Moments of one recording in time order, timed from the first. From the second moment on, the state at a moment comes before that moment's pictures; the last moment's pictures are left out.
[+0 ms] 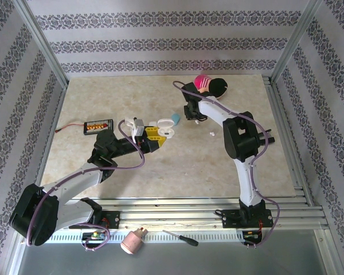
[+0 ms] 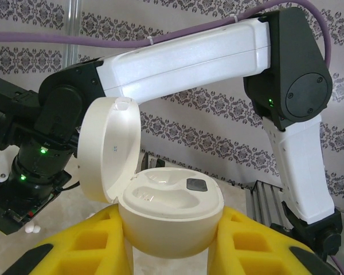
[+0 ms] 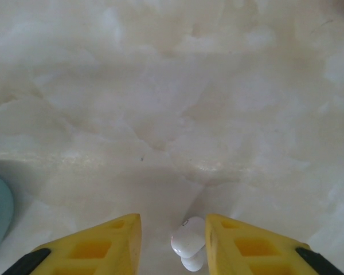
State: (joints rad) left arm -0.47 1.14 0.50 0.76 0.74 -0.29; right arm 0.41 2.24 1.79 -0.75 0.23 0.33
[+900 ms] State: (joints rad) left arm -0.47 1.12 0.50 0.73 0.73 -0.27; right arm 0.41 2.29 1.81 -0.82 0.23 0.34
